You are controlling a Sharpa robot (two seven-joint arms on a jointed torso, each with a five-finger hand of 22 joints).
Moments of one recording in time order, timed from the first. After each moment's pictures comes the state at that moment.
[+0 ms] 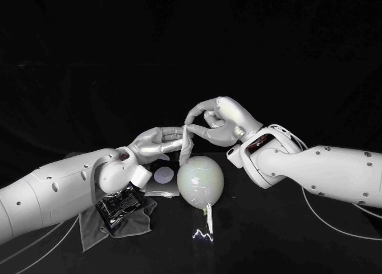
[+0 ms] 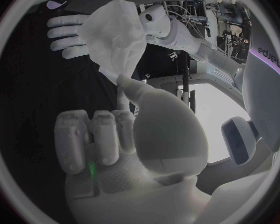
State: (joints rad) left arm 1.24 -0.63 -0.07 1.23 -0.11 0.25 0.36; left_hand 1.57 -0.18 -0.12 0.30 0.05 0.45 0.16 0.41 0.23 0.53 0.19 0.06 0.05 0.32 0.23 0.21 0.06 0.08 0.26 0.29 0.04 0.03; right arm 1.39 -0.80 -0.15 1.69 -1.09 -0.79 0.22; right_hand 1.31 -0.08 0.53 -0.04 0.05 1.05 0.05 0.41 0.57 1.46 -0.01 1.57 1.31 1.47 -0.06 1.57 1.31 0.01 1.46 0.05 1.56 1.31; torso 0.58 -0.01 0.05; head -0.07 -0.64
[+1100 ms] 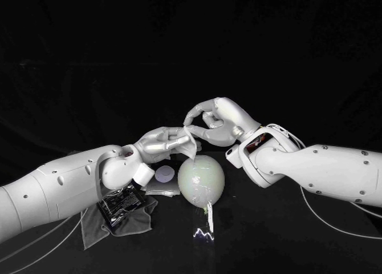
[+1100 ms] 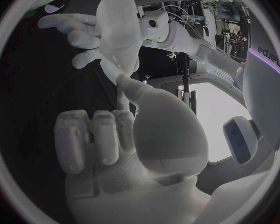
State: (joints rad) left arm 1.24 -0.60 -0.07 1.21 -0.05 0.37 0.31; left_hand 1.62 -0.09 -0.16 0.28 0.05 0.60 0.17 0.49 0.25 0.93 0.21 0.16 0.08 0.67 0.20 0.36 0.13 0.14 0.37 0.29 0.05 0.05; right arm 1.39 -0.78 -0.15 1.68 -1.07 -0.76 0.23; right_hand 1.31 -0.08 0.53 -0.04 0.05 1.05 0.06 0.41 0.58 1.46 -0.01 1.56 1.31 1.46 -0.06 1.57 1.31 0.01 1.46 0.04 1.57 1.31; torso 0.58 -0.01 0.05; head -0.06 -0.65
